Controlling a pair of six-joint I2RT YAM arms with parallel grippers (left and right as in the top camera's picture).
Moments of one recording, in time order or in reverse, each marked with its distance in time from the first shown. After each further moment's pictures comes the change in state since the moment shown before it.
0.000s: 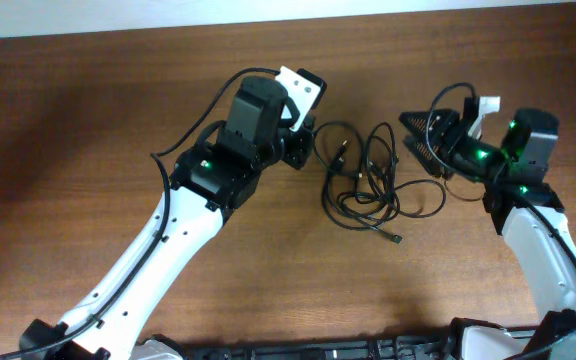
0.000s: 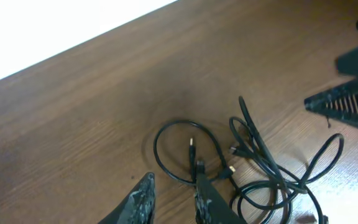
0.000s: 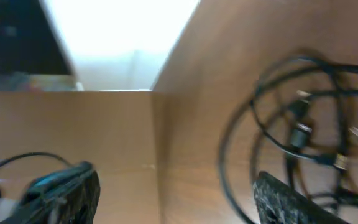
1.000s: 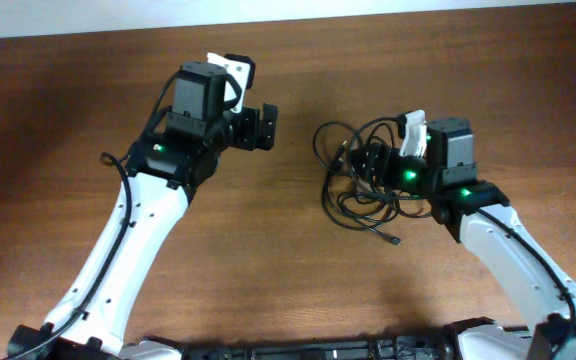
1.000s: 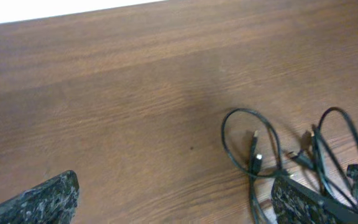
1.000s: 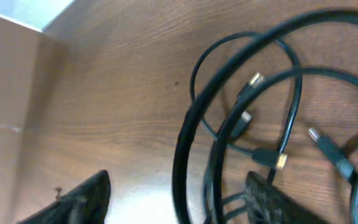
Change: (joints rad) left arm 0.232 0.000 0.000 -0.109 -0.003 -0.119; right arm 0.376 0.025 -0.001 -0.119 0.488 -0.392
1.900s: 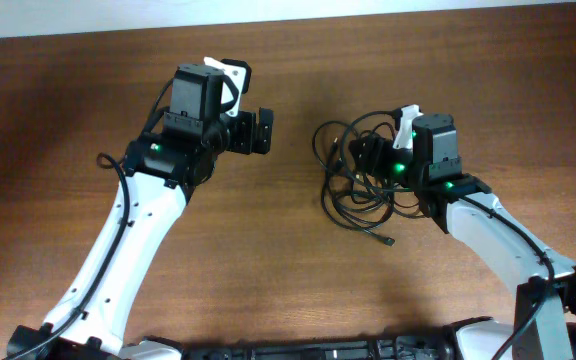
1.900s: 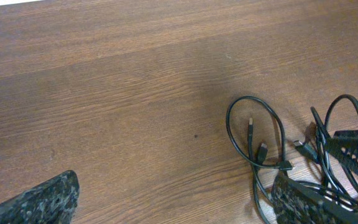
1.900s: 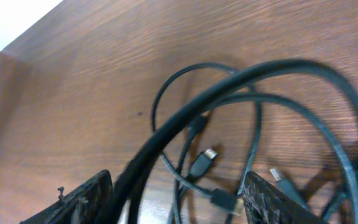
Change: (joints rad) left arm 0.008 0.000 0.000 -0.040 0.000 0.000; right arm 0.018 0.113 0.000 0.140 0.163 -0.004
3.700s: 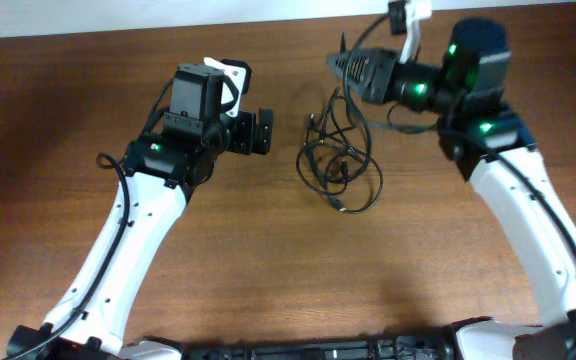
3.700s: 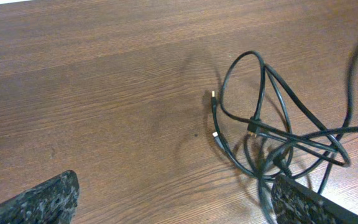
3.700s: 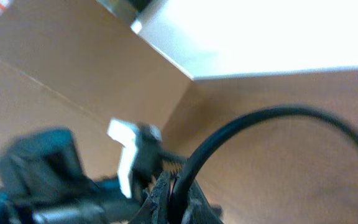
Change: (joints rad) left arm 0.000 0.000 0.000 -0.003 0.000 0.000; right arm 0.000 -0.006 0.597 -0.106 -0.514 0.137
